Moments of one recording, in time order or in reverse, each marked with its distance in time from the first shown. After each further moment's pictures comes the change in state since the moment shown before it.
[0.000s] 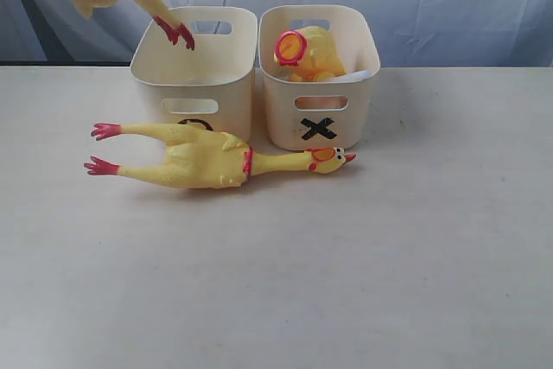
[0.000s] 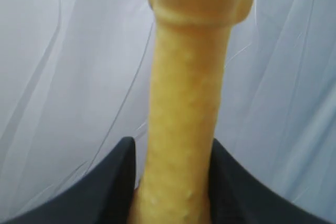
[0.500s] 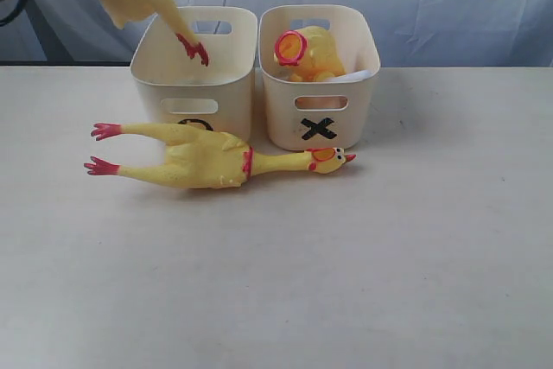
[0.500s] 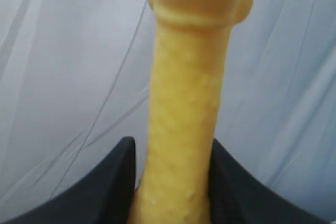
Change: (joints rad) left arm -0.030 0.312 -0.304 0.142 -0.002 -0.044; right arm 0.000 0.000 0.000 0.010 0.000 0.000
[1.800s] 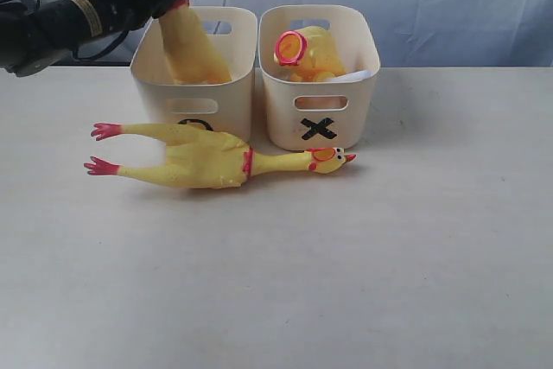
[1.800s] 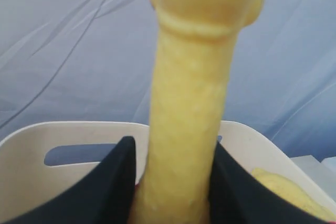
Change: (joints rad) left arm -0.141 0.227 -0.173 0.141 0.295 -0.166; right arm 0.000 0.000 0.000 0.000 0.000 -0.002
